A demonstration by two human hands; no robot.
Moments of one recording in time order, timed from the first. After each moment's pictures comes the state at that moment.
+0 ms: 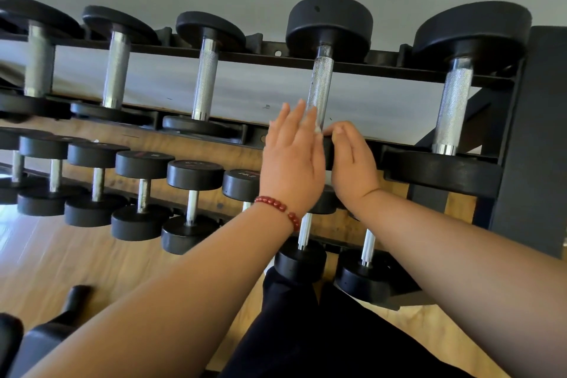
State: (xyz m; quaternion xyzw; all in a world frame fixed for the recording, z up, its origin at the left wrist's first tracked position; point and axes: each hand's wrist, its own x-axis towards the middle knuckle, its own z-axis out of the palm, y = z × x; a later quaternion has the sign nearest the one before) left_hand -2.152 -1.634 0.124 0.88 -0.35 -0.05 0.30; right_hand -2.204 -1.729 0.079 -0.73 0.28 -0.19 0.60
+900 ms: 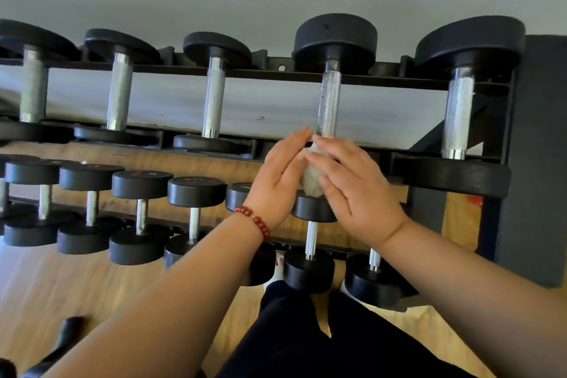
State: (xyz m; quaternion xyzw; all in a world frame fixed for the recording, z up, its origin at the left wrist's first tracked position) left_hand -2.109 -1.586 0.123 0.76 -0.32 -0.29 0.49; right_hand -2.221 -1.706 0.105 -0.93 0.06 -0.23 0.28
